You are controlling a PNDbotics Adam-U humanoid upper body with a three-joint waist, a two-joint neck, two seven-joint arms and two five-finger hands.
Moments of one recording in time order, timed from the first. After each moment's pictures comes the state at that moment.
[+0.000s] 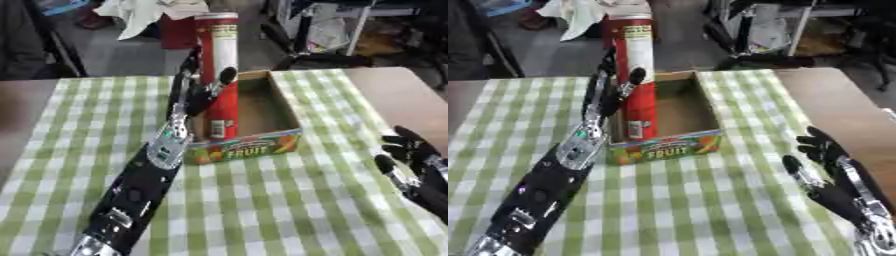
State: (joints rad) left arm -0.86 0.05 -0.07 -0.91 -0.35 -0.24 0.35; right arm -0.20 -0.25 0.01 -1.63 0.16 -0.10 0.19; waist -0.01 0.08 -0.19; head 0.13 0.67
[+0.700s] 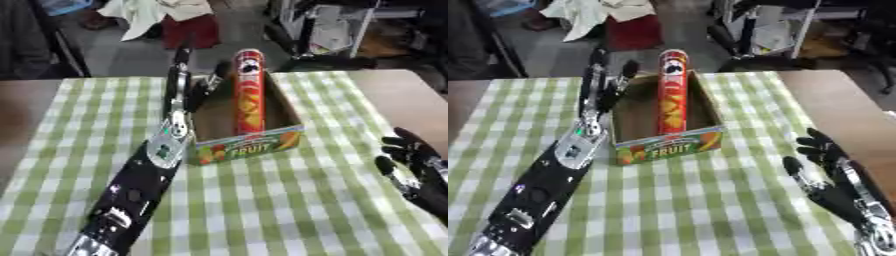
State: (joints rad) left arm -0.84 0.09 -0.08 -1.00 -0.34 -0.23 0.39; right arm -0.20 -0.25 0.01 -1.63 0.15 -0.10 0.19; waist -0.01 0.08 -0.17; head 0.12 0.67
